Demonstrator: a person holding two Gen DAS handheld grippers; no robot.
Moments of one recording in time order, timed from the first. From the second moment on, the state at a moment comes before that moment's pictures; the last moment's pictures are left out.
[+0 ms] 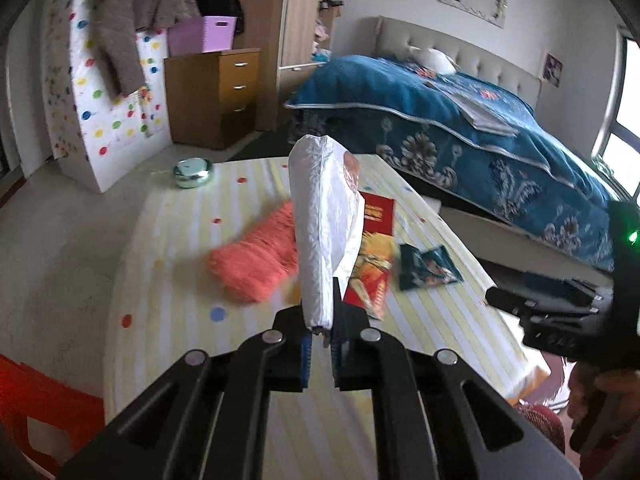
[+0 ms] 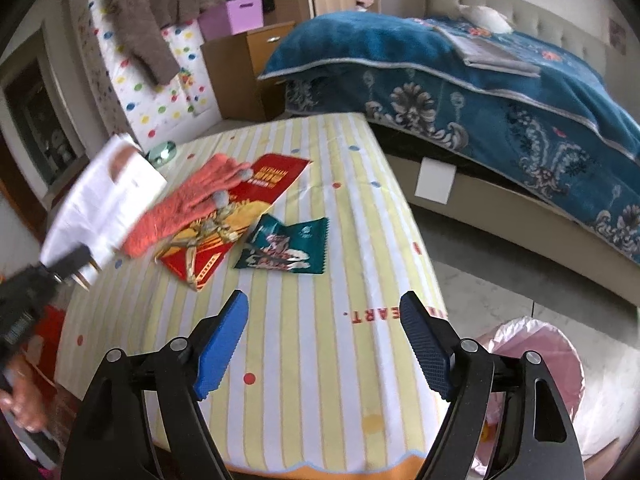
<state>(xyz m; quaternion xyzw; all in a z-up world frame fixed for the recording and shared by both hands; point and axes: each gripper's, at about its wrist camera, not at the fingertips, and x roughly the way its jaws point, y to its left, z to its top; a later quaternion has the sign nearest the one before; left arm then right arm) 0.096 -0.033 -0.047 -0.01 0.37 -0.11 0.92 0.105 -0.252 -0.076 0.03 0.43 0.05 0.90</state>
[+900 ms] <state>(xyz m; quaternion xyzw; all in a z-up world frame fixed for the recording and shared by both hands) 0.110 -0.035 -0.081 -0.01 0.41 -0.11 0.91 0.161 -0.239 -0.109 0.04 0.46 0.06 0.89</state>
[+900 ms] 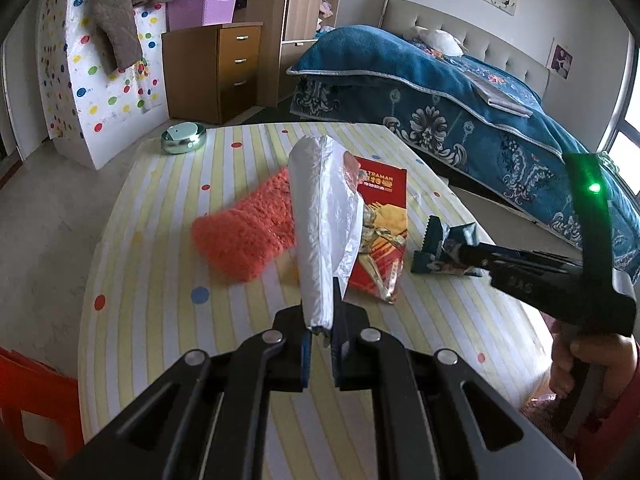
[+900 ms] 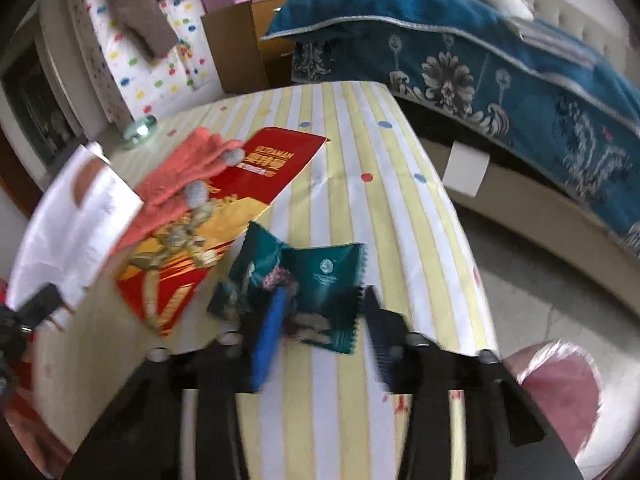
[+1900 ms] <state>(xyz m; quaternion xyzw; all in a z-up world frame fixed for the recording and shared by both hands) 0.031 -0.175 -0.038 0.03 0.34 -0.25 0.91 0.019 -0.321 -0.037 0.08 0.37 -0.01 0.93</state>
